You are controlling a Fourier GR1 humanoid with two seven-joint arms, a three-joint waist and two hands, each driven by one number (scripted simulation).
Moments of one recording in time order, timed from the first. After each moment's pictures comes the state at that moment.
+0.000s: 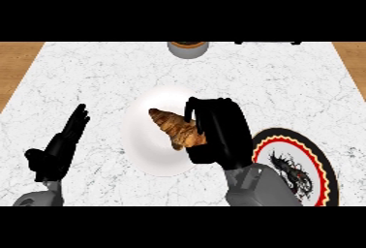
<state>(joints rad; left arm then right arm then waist) -0.05 0.20 0.09 -1.35 -0.01 -0.09 -0.13 -0.43 -0.01 0.49 -1.66 0.99 -0.06 0.50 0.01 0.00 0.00</state>
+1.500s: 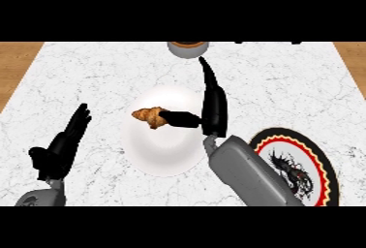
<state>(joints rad) -0.07 0.19 0.10 -1.33 -0.02 -0.09 -0.14 -0.65 -0.02 0.53 -1.14 0.21 -0.86 0.29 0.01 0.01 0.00</state>
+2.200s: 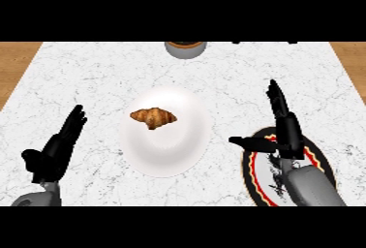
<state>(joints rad) -0.05 0.20 0.12 -1.34 -0.02 -0.10 -0.13 -0.25 -0.26 0.26 -1.28 -0.14 -0.41 -0.29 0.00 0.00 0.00</state>
